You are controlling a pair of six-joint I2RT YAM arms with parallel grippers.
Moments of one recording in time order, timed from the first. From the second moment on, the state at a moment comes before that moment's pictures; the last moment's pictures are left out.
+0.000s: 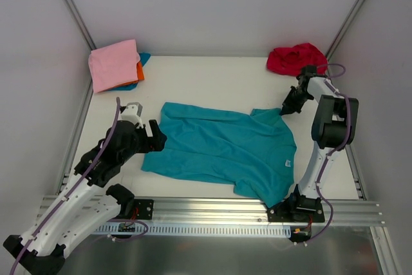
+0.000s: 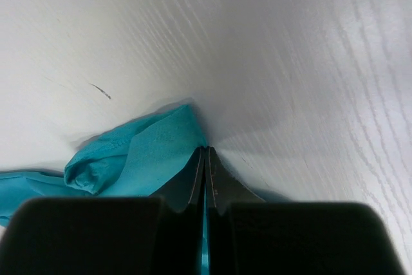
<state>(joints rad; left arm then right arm) -0.56 0.60 0.71 -0.67 -0.17 -0.50 -0.11 2.08 1.53 -0.80 -0.19 0.45</state>
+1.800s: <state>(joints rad) -0.36 1.69 0.82 0.29 -0.27 -0.34 -0.11 1.88 1.40 -0.68 -0.21 0.47</state>
